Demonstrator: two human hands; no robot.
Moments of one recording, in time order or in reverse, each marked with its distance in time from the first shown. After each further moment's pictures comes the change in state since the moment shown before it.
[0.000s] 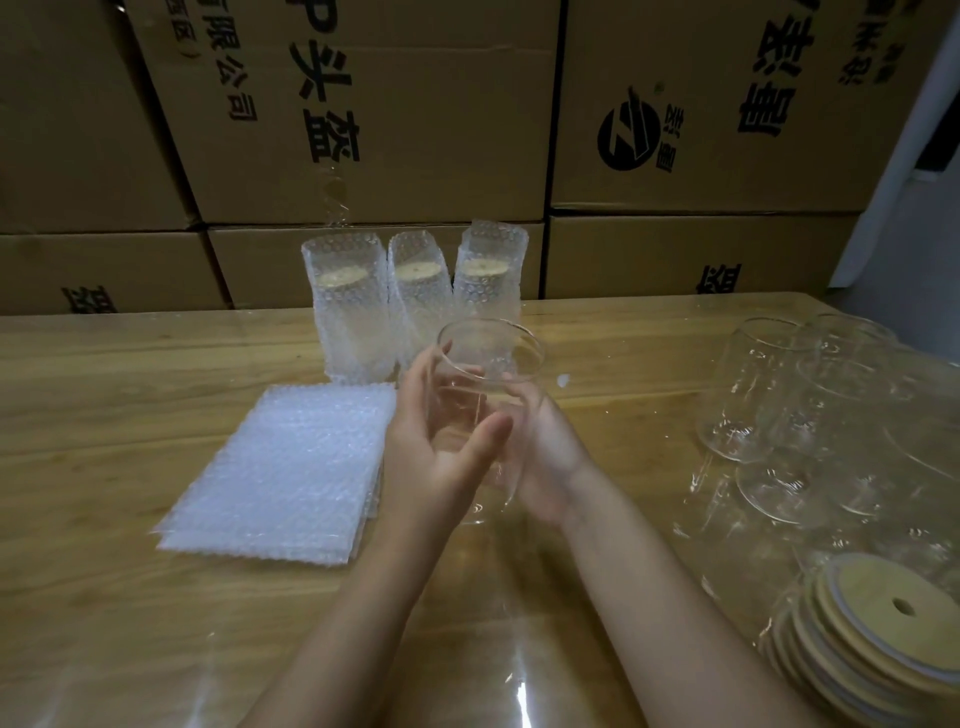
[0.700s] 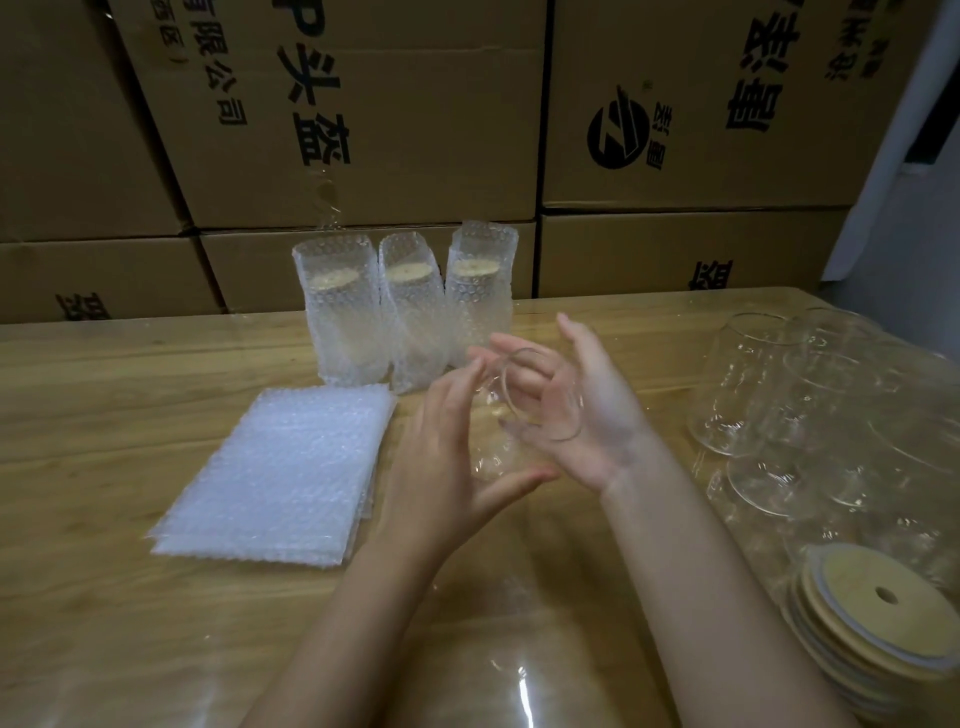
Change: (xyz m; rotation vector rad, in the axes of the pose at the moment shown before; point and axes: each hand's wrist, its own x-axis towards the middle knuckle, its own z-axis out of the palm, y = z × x) left_hand -0.002 -0.002 0.004 0.504 -0.209 0.447; right_hand -0.020 -0.040 -0.021 0.088 0.042 -0.105
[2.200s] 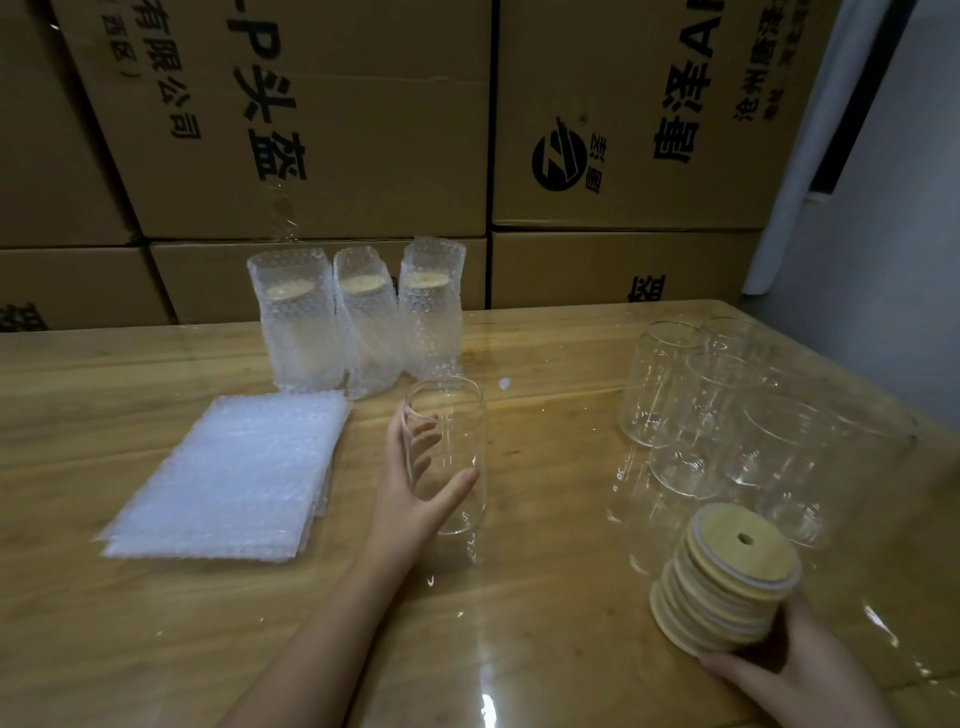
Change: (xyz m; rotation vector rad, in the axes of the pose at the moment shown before) left_hand -0.043 -0.010 0.033 -0.536 -0.055 -0.627; right_hand -0.208 0.058 -0.159 -1.202 0.668 0.030
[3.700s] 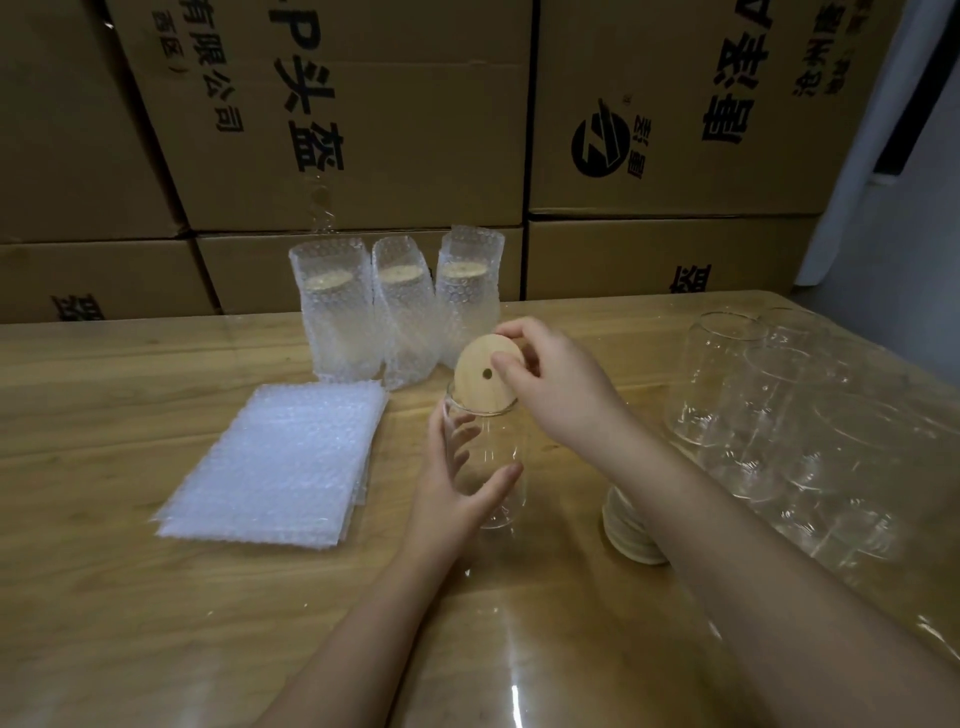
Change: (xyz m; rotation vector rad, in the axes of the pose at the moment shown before) left_hand 0.001 -0.009 0.001 0.012 -0.004 0.020; right_hand 0.097 -0.243 0.063 0.056 -0.002 -0.585
